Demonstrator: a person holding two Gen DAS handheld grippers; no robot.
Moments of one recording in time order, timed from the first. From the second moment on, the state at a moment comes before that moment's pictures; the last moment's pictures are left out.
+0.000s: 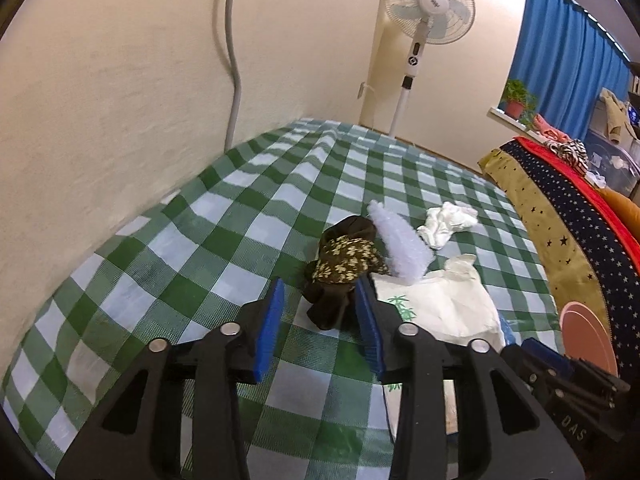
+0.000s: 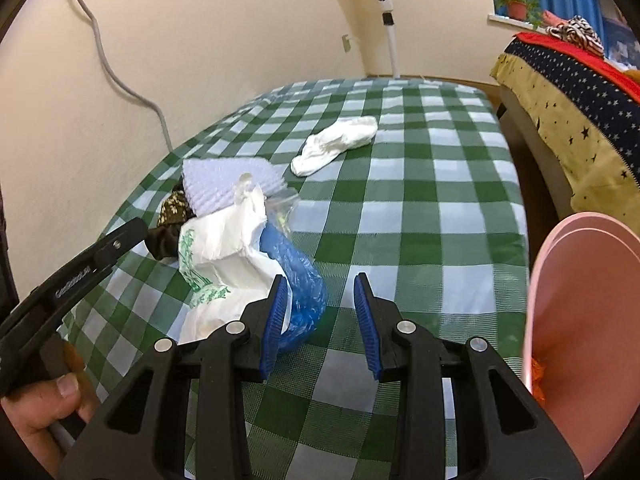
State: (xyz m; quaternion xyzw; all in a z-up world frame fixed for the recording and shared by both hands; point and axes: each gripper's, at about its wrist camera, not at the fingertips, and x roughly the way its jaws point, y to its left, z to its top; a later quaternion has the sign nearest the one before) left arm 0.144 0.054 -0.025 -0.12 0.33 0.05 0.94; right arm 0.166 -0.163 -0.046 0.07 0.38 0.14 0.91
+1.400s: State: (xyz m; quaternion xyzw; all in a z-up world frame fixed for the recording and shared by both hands) left arm 0.119 0.055 0.006 -0.13 0.33 0.01 0.93; right arm 0.102 -0.177 0.036 0.05 0.25 0.17 0.95
